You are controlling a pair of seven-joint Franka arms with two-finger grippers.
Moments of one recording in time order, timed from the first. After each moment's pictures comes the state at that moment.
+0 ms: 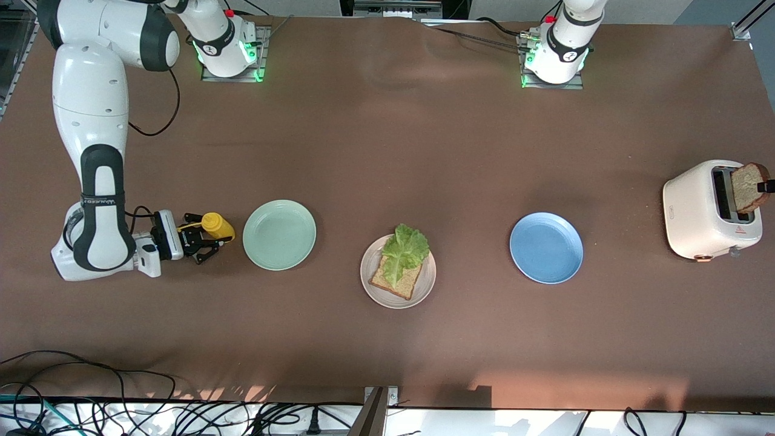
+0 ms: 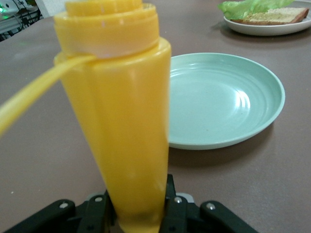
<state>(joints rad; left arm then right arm) 0.76 0.53 -0.32 -1.37 0.29 1.54 0.34 0.12 1.01 -0.40 -1.37 1.01 1.45 -2.47</state>
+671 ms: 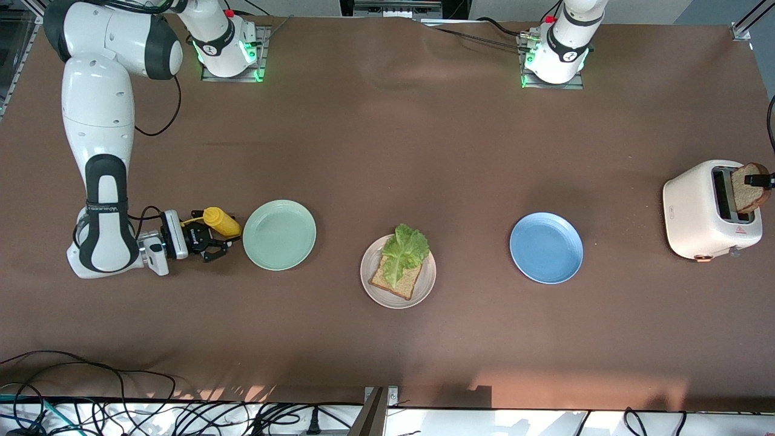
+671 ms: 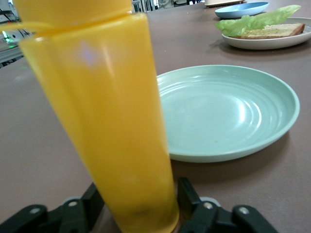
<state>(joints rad) 0.77 0.56 -0.32 -1.42 0.36 1.54 0.36 0.12 1.06 -0.40 -1.38 1.09 1.38 -2.47</state>
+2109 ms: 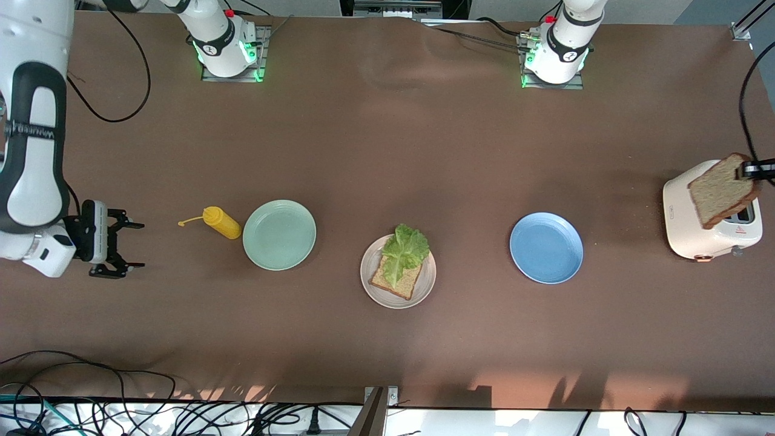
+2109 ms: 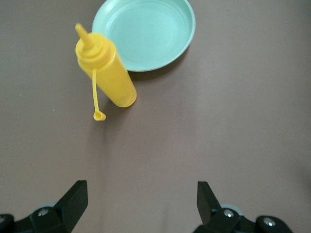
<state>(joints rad) 0.74 0.37 -0.68 -1.38 0.28 1.35 -0.02 0.14 0.59 -0.41 -1.46 0.53 1.80 -2.05</state>
